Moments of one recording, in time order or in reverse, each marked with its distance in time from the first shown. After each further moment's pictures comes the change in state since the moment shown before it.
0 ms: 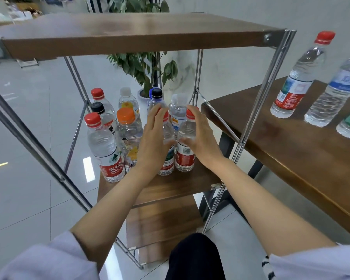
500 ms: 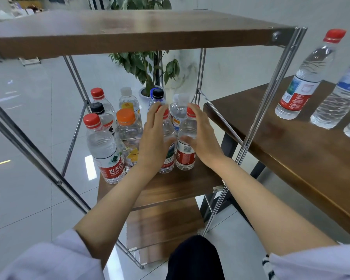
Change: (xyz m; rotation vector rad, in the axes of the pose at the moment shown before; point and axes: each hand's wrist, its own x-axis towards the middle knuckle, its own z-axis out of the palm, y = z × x) left_hand 0.009 -0.003 0.004 0.013 0.035 0.006; right_hand 0.013 0.009 0.004 -0.013 0.012 -0.030
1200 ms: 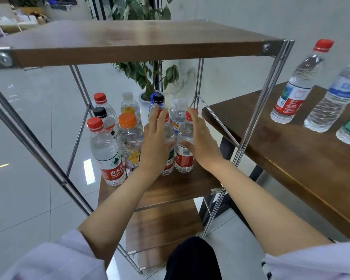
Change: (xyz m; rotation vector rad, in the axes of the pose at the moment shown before) left_hand -0.003 0.007 0.000 0.100 -0.060 -0.056; right_hand -0.005 -0.007 -0.004 -0.231 -0.071 0.035
